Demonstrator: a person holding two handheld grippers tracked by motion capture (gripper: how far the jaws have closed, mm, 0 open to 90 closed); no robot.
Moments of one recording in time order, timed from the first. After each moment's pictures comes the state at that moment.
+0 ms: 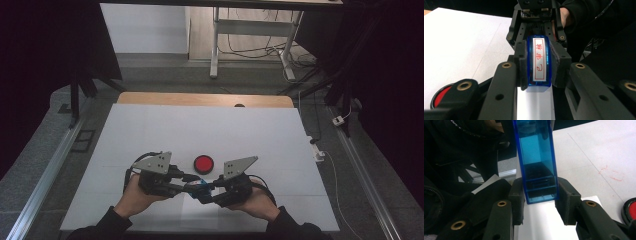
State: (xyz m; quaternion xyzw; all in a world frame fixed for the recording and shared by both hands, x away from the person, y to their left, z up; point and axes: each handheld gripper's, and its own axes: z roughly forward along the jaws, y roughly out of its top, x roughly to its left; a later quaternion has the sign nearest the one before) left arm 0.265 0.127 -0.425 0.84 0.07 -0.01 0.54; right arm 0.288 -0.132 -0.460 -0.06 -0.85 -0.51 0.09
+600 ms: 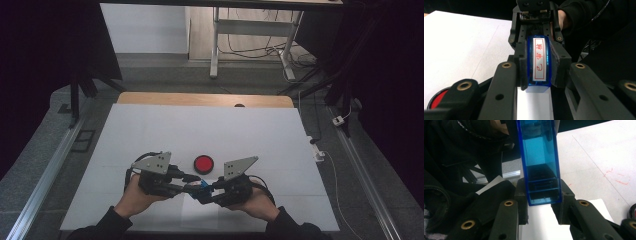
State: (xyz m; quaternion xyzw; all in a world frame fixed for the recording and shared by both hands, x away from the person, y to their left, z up) left arm 0.266 0.128 -0.426 0.83 0.07 -0.02 0.55; right arm 0.287 -0.133 -0.459 -0.05 -0.85 -0.51 0.10
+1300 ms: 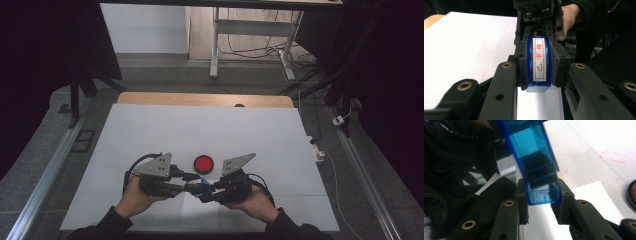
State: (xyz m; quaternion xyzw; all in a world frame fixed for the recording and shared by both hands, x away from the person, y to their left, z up) left arm 0.260 0.126 -0.422 0.84 0.08 0.03 0.54; right arm 0.292 -0.132 -0.461 -0.12 -0.86 -0.47 0.12
